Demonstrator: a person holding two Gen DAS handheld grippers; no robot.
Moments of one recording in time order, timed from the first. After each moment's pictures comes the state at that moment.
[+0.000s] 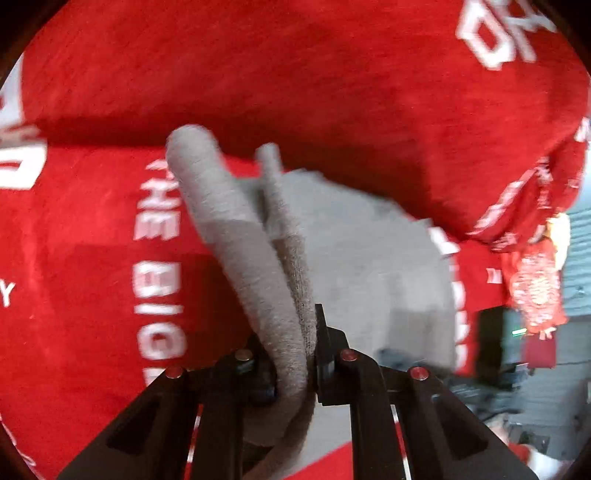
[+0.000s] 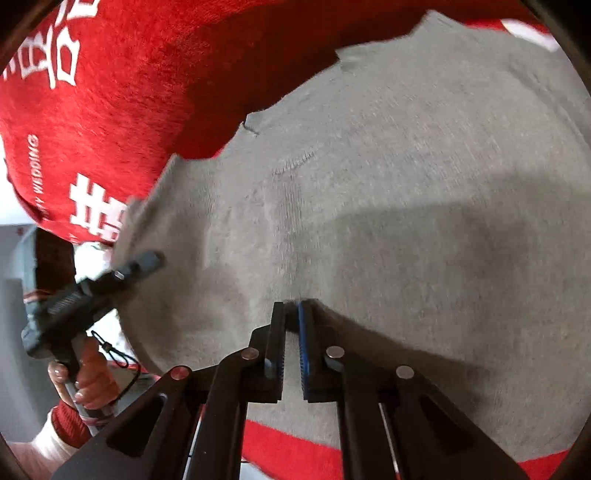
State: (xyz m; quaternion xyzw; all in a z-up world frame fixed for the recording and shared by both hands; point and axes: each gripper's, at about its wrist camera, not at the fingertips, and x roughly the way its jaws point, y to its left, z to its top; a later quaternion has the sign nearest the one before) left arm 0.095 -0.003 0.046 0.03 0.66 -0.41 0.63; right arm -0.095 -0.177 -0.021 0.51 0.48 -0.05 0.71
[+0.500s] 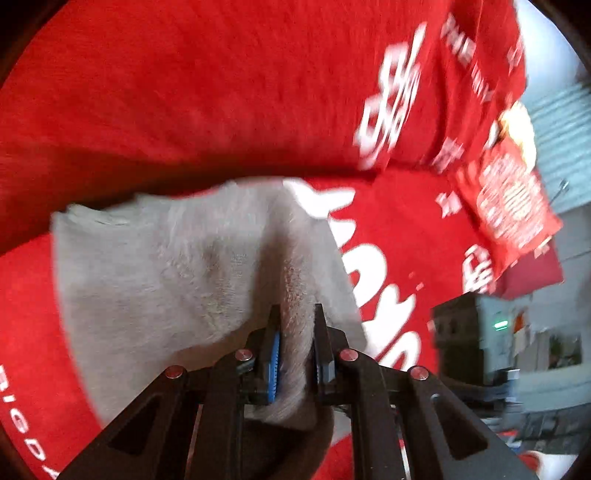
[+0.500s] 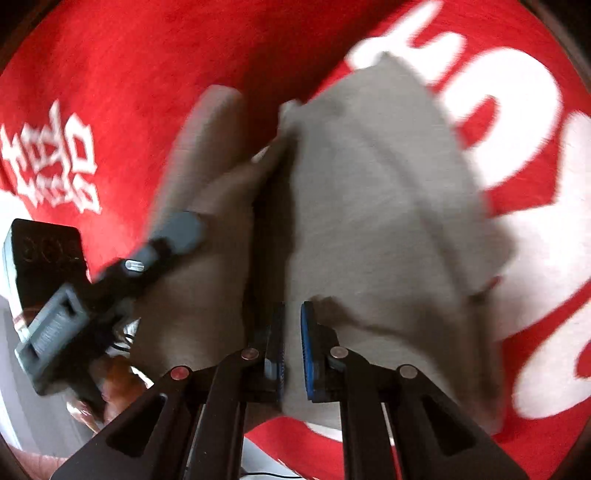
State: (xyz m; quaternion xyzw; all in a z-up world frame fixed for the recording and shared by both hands) left arm -0.069 -0.233 0.032 0.15 0.62 -0.52 0.57; right arm -0.208 -0.268 -0.022 0.63 0.36 -0.10 0.68
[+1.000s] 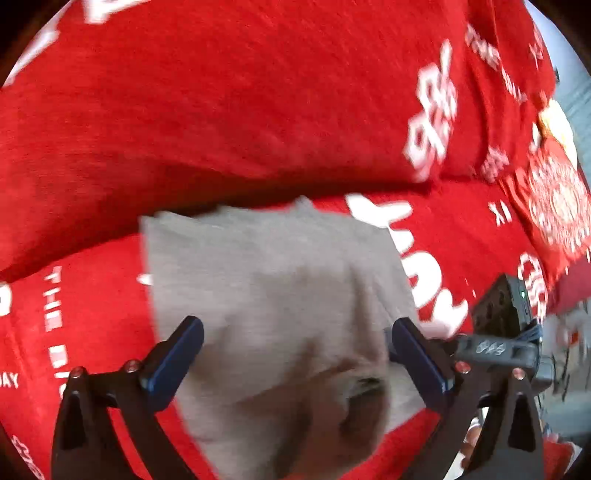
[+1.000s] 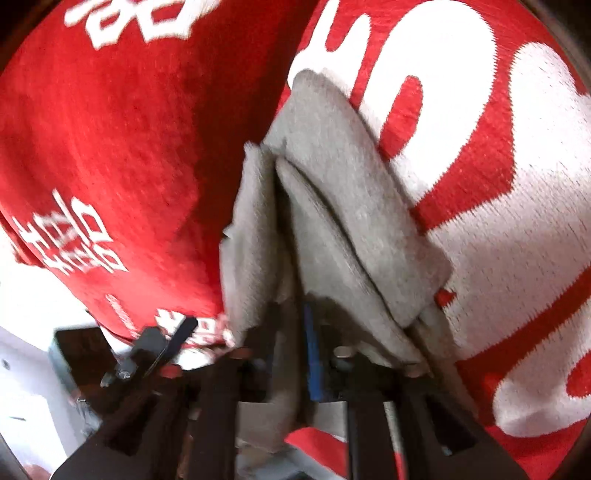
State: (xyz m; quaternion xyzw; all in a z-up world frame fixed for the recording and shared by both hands) left arm -0.047 -0.180 0.078 0.19 0.56 -0.44 0.68; right arm -0.255 -0.302 -0.047 0.73 0.26 -0.08 0.63
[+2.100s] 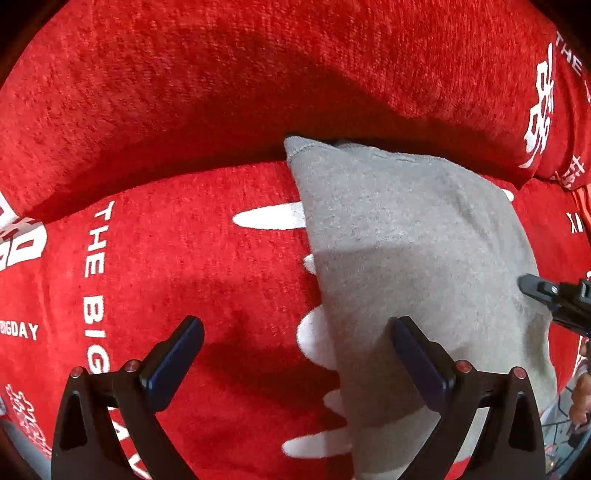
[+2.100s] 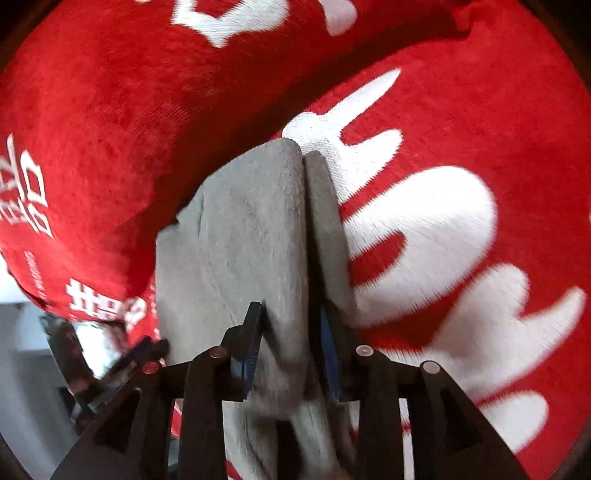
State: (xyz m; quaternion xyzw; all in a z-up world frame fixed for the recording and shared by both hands) left arm -0.005 -0.111 0.015 0.23 0.58 -0.33 0.70; right arm -0.237 -0.338 0.014 0.52 0.44 -0.18 0.71
